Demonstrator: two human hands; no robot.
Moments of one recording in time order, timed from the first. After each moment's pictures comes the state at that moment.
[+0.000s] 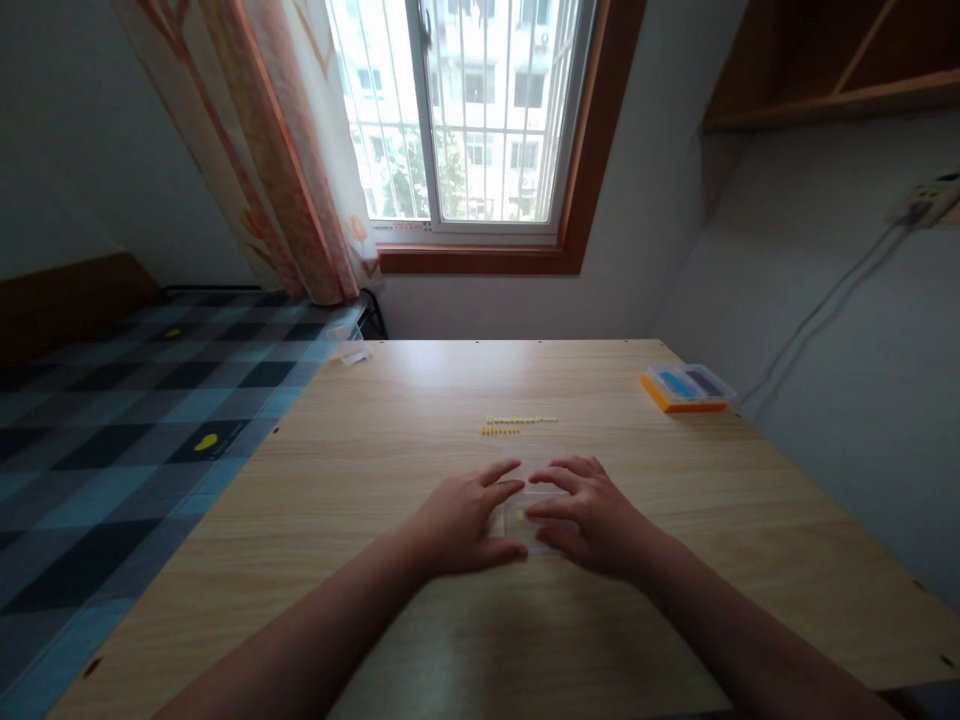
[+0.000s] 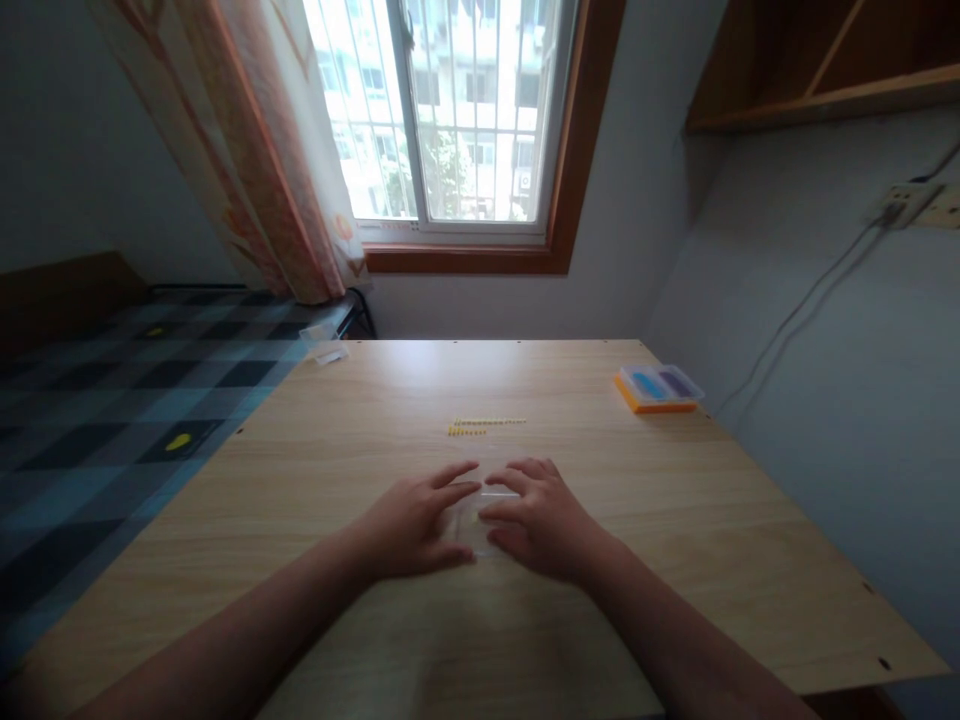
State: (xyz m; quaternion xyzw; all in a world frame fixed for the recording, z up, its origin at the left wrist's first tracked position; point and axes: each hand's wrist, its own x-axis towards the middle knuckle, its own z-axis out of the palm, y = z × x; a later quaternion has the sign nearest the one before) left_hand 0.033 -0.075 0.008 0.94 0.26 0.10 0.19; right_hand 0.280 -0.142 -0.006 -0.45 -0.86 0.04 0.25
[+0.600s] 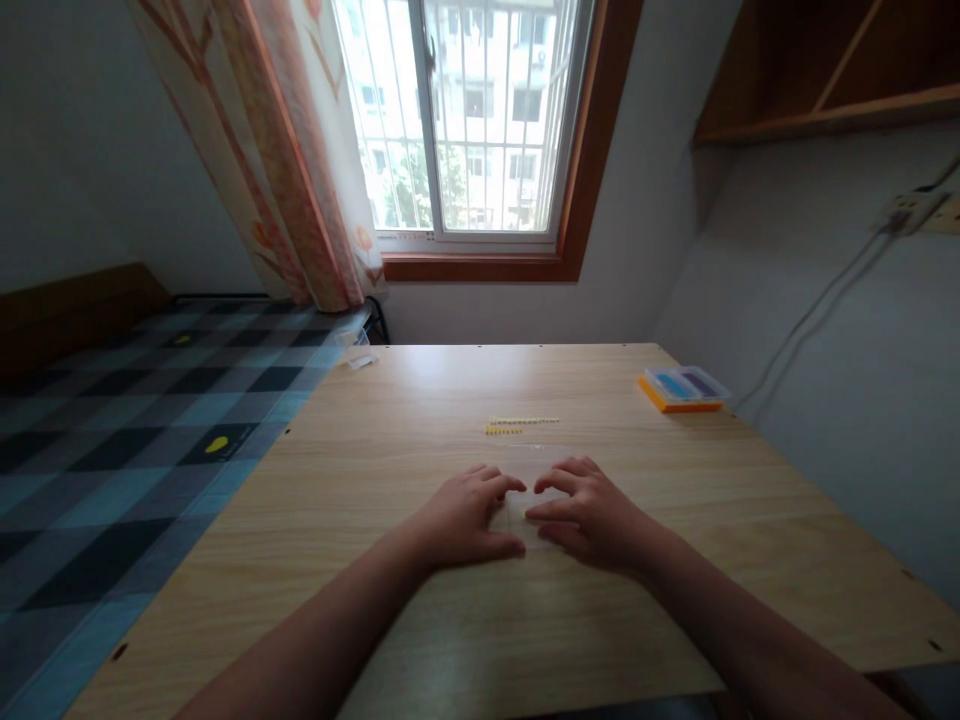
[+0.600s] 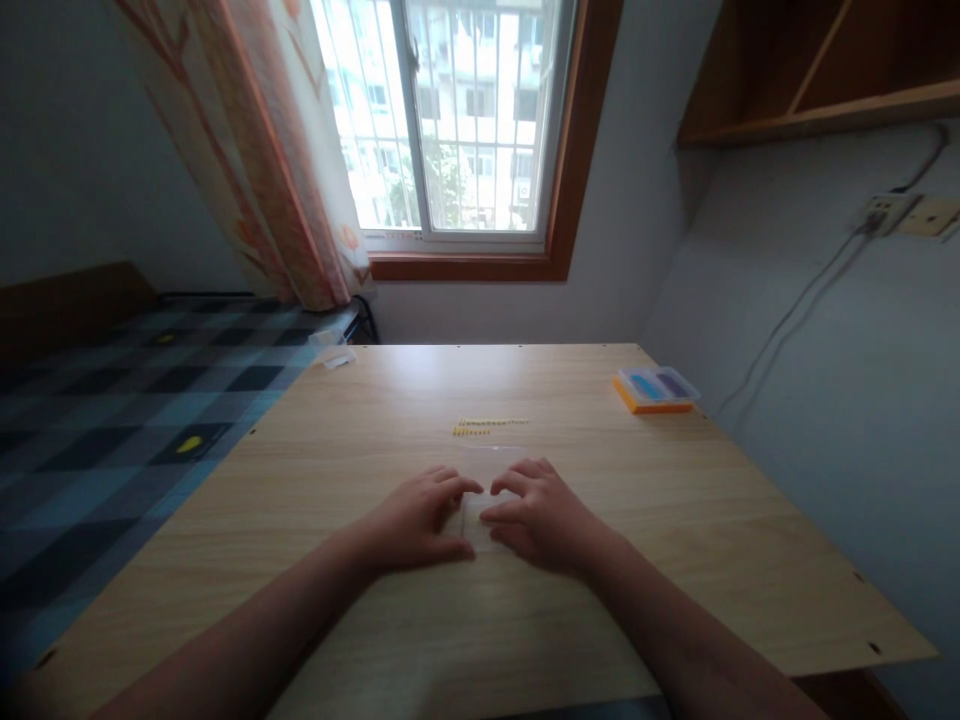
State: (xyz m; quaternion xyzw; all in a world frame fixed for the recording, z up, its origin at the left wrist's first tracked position) left_hand 0.029 -0.078 0.020 0.93 0.27 0.11 0.23; right_hand 0.276 -0.144 0.001 -0.41 -0.88 0.02 0.24
